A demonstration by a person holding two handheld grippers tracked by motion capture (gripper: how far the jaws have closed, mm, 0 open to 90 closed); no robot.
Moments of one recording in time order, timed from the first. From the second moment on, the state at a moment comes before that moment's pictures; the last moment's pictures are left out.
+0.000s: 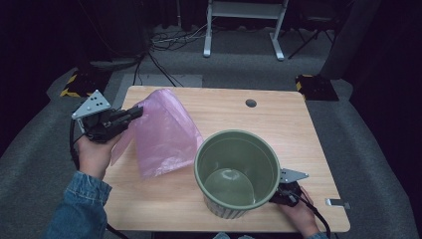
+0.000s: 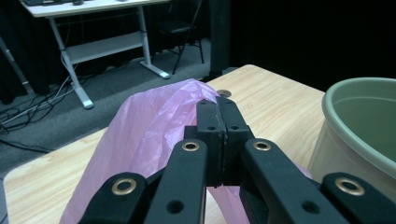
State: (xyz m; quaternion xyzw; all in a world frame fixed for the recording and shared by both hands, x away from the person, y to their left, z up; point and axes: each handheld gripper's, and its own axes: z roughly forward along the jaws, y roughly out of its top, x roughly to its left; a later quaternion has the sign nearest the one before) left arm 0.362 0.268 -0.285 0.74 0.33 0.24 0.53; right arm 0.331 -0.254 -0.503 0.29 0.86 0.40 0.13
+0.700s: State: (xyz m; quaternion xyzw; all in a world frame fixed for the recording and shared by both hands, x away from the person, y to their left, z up) left arm 0.386 0.287 -0.236 0.74 0.29 0.19 0.58; right arm 0.332 -0.254 -0.503 0.29 0.86 0.40 0.14
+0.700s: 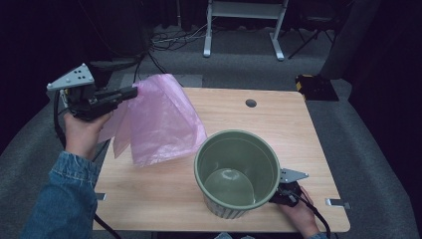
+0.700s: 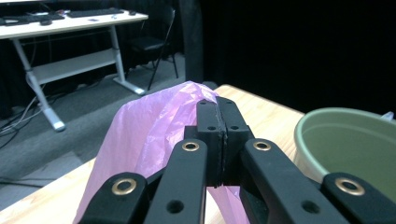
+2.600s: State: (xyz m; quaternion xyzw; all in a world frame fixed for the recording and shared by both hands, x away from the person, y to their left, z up) left arm 0.377 0.199 -0.184 0.75 0.15 0.11 0.63; right arm 0.334 -0.254 -0.503 0.30 0.86 0.40 0.14
